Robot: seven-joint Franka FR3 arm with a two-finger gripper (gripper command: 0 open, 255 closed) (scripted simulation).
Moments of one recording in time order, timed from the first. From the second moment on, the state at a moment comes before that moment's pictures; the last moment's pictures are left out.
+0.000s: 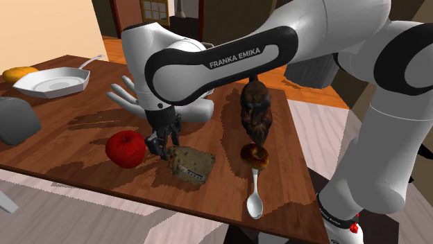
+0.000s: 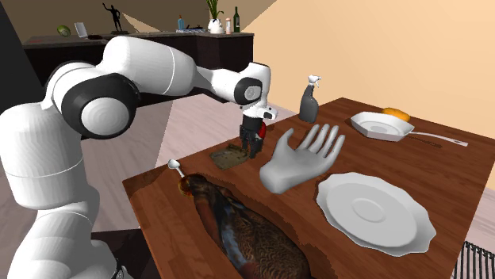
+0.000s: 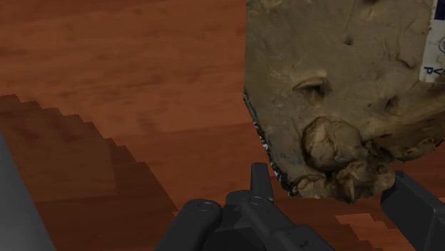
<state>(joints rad) 0.23 0.22 0.45 -1.75 -0.07 1.82 0.28</state>
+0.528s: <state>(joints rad) 0.23 0.22 0.45 -1.73 -0.07 1.81 0.28</state>
